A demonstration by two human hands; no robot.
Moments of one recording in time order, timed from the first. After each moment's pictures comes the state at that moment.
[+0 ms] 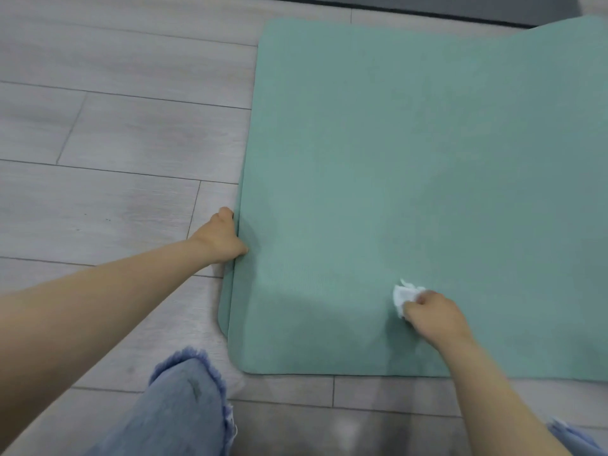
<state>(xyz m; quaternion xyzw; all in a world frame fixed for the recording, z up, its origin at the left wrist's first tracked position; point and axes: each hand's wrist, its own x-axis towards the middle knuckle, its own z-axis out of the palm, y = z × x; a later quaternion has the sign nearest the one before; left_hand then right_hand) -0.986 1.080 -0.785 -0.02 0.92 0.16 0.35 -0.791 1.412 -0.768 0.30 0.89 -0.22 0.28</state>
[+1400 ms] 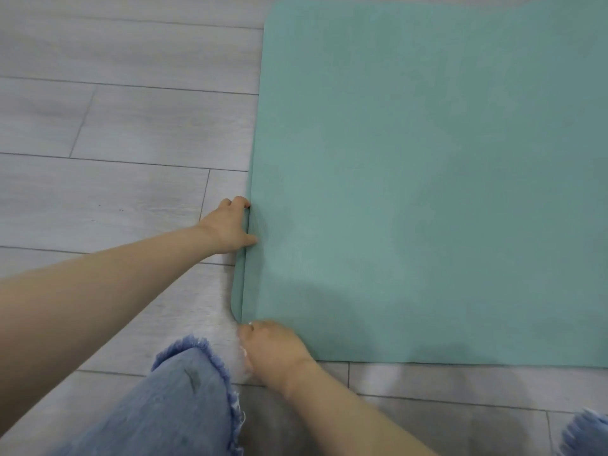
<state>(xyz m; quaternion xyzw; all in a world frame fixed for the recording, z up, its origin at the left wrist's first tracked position) -0.984 1.072 -0.781 0.06 0.93 0.13 0.34 -0.787 1.168 -0.789 -0.17 0.91 -0.21 0.30</state>
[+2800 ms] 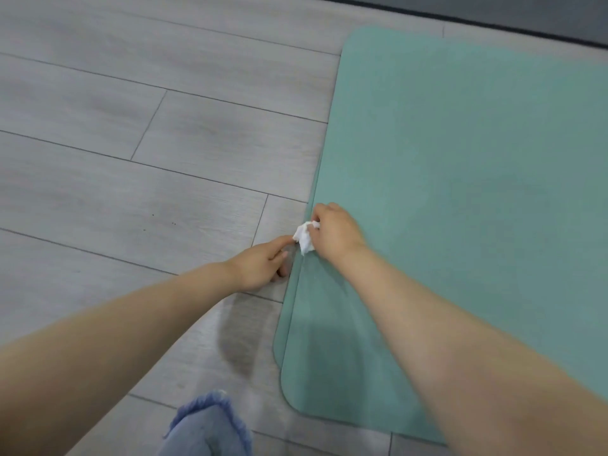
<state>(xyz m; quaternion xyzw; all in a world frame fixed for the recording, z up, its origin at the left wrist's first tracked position) -0.994 1.014 -0.813 0.08 0.84 0.36 0.39 -1.027 1.194 -0.802 -0.04 0.96 -0.21 0.17</state>
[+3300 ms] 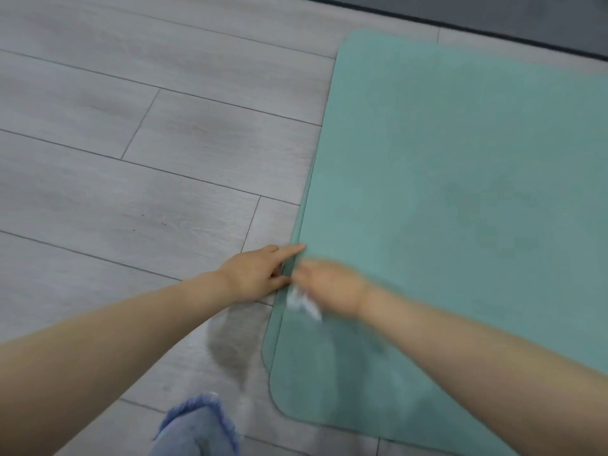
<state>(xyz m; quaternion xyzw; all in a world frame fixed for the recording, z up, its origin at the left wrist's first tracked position) -0.988 1.024 -0.808 0.20 0.91 0.19 0.33 -0.967 1.218 -0.801 -0.36 0.88 -0.19 0.23</state>
